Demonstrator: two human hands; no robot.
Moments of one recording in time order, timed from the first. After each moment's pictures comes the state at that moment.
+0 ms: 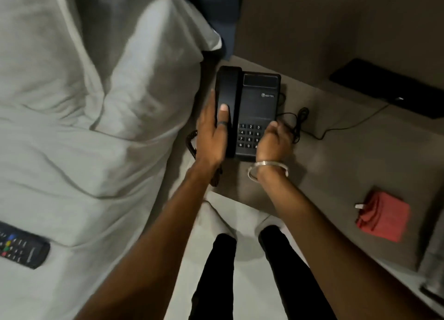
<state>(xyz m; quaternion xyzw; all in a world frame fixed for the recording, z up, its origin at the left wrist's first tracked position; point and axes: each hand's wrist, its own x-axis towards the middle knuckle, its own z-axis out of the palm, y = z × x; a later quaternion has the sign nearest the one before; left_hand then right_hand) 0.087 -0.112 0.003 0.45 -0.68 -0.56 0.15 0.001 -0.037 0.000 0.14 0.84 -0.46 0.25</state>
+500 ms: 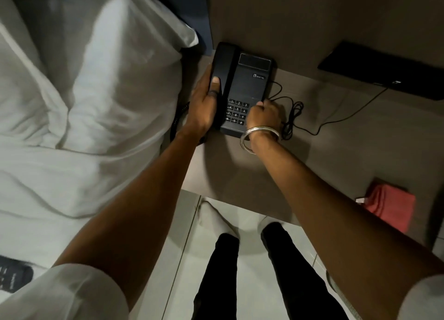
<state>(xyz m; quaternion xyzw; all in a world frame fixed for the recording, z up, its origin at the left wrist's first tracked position) 0.021 -0.172 -0.054 0.41 -0.70 -0.58 0.09 -0.058 -0.063 -0.033 0.05 0.89 -0.34 0.30</state>
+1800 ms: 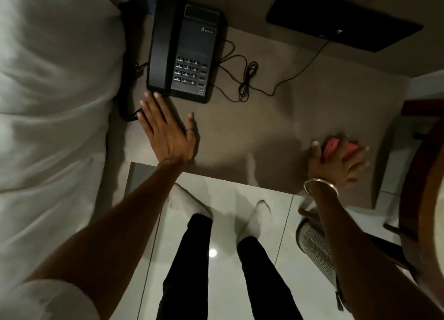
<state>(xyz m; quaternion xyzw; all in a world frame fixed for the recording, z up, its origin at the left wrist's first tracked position) 0.110 -0.040 -0.119 0.49 -0.86 -0.16 0.00 -0.063 0.265 -0.086 0.08 0.99 -0.02 0.09</state>
